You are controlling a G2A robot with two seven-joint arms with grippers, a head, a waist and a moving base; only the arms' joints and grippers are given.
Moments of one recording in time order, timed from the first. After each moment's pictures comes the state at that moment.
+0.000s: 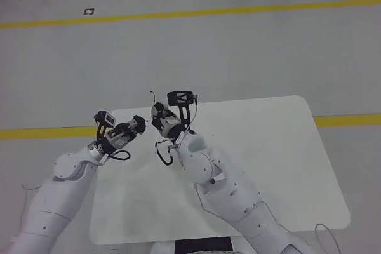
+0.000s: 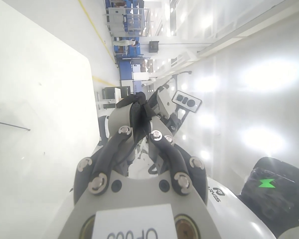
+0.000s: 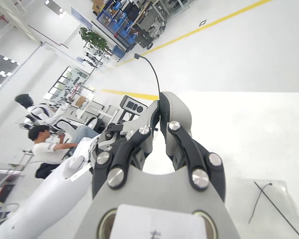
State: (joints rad) left arm 1.33 -0.90 -1.25 -1.40 -0.82 -0.34 -0.82; right arm -1.23 -1.68 0.89 -1.62 -0.93 0.23 0.29
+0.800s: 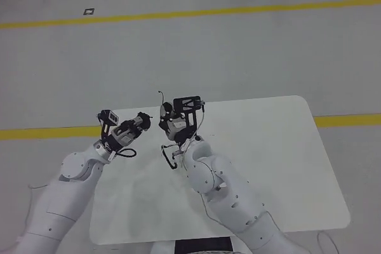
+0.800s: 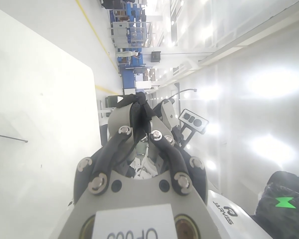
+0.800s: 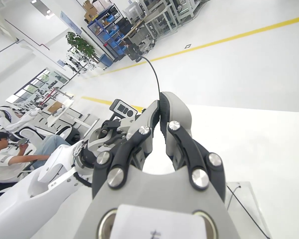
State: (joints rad) left arm 1.33 -0.92 -1.23 -1.46 -0.77 -0.31 -0.73; right arm -1.33 -1.65 0.93 -1.71 -1.08 0.21 0.24
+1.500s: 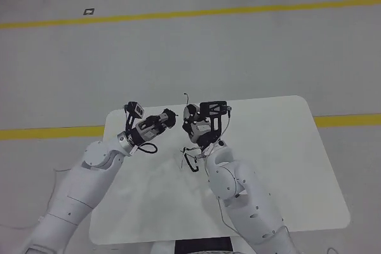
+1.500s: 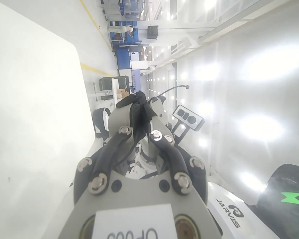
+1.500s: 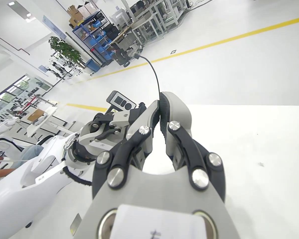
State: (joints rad) left arm 1.16 -0.99 -1.04 -1.41 -0.76 -0.31 -0.74; right arm -1.46 -1.61 1.04 -1.84 -1.15 0.17 0.28
